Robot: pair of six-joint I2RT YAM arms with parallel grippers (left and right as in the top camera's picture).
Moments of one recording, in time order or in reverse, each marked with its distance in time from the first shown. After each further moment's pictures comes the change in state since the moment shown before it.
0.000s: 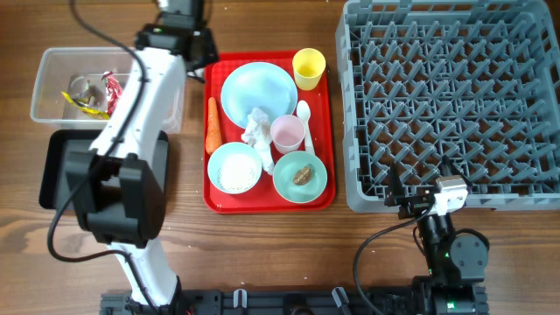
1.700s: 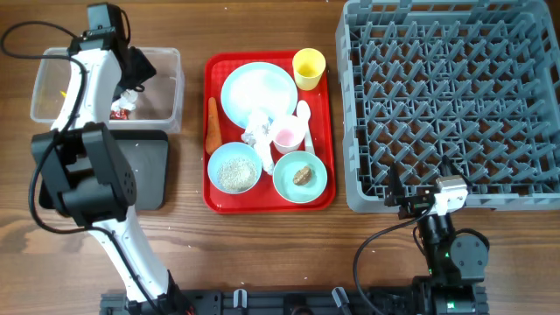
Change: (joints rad) left arm 0.312 0.160 0.000 -0.018 0.051 -0.055; right arm 0.000 0.000 0.000 0.000 0.000 0.000
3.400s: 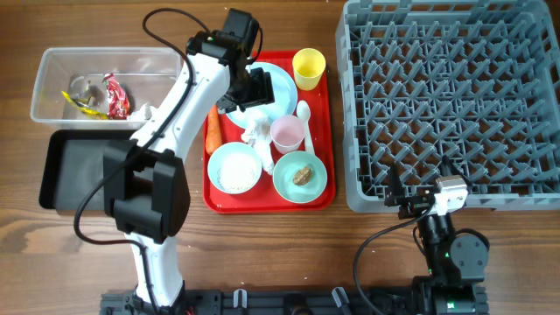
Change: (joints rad) left arm -0.509 -0.081 0.005 -0.240 0.257 -0.023; right arm 0.000 0.000 0.000 0.000 0.000 0.000
